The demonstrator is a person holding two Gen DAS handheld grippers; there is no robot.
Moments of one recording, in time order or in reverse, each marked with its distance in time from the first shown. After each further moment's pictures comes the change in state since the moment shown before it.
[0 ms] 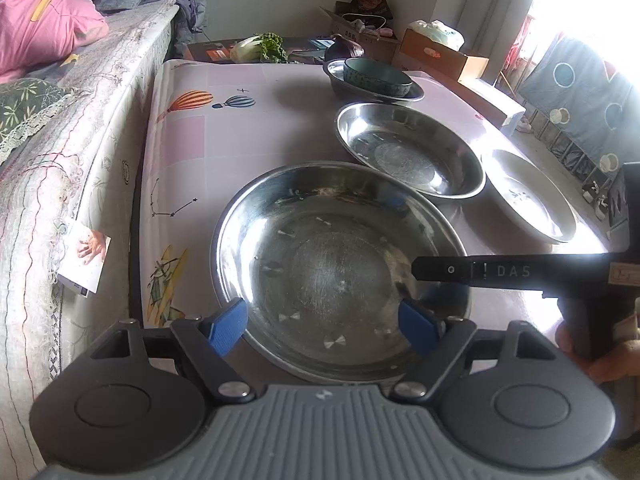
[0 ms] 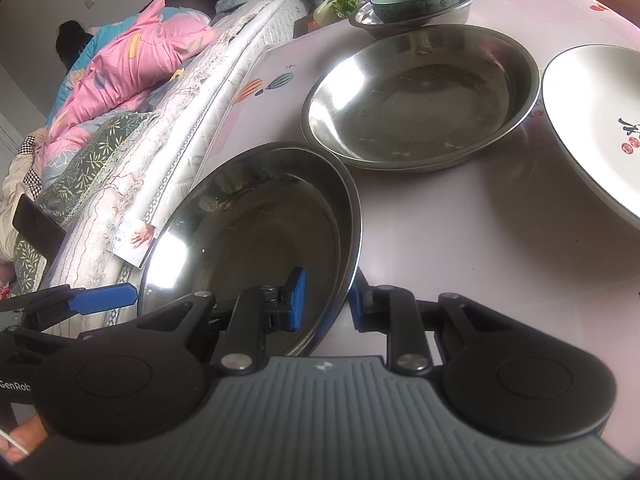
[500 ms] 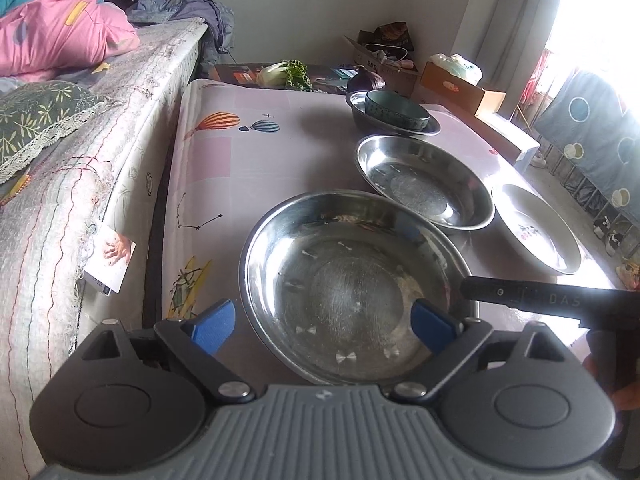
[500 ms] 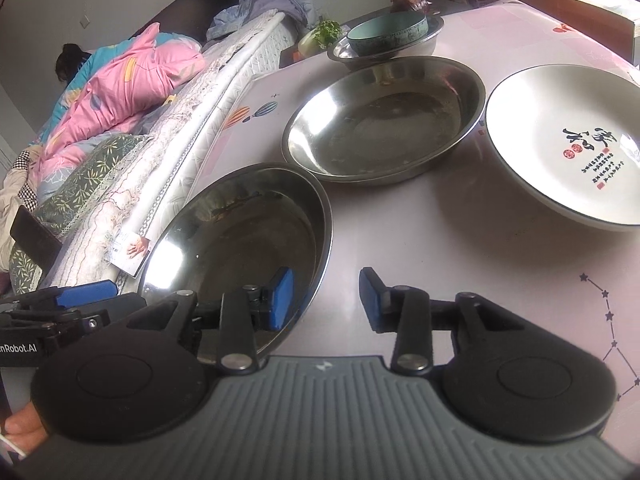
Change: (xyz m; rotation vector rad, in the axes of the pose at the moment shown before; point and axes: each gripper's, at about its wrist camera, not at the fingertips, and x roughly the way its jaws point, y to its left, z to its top) left arm -0.020 0.008 -0.002 -0.081 -0.103 0.056; right arm -0.041 -0.008 -0.013 -0.003 -0.103 -0.046
